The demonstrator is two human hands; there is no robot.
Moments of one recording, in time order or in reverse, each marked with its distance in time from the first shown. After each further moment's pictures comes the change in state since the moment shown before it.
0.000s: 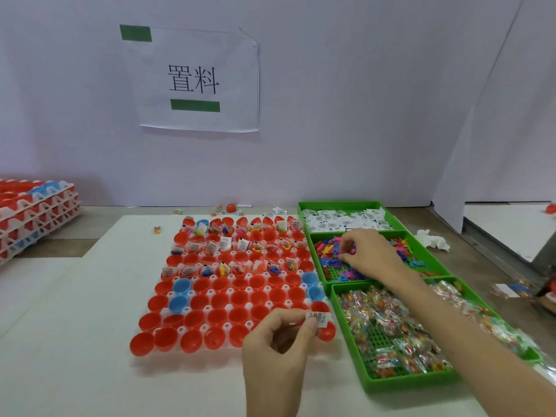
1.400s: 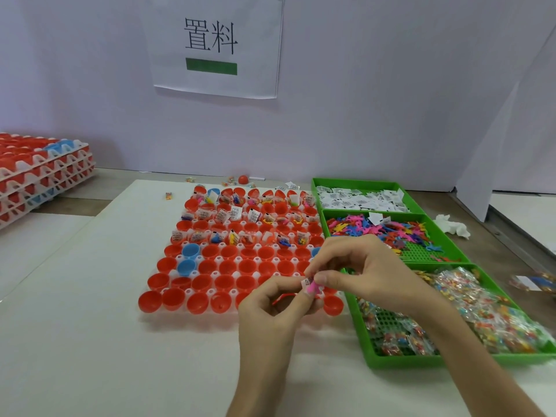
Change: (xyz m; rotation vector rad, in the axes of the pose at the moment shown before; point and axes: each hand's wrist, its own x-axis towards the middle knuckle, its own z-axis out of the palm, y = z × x) left_hand 0.001 0.008 -0.006 -0.225 -0.027 -0.052; right_hand -0.095 -0.073 -0.037 0.763 -0.274 -0.463
